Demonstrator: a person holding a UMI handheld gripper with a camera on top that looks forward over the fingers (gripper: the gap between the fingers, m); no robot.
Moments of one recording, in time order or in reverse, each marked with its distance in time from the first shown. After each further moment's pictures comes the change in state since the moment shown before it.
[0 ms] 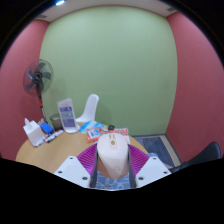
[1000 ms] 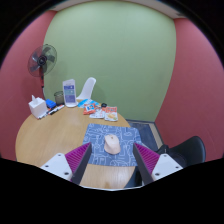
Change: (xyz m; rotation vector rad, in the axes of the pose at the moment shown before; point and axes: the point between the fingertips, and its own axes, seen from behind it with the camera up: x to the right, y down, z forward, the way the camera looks) arm 0.036 0.067 -0.153 -0.167 0.065 -0.101
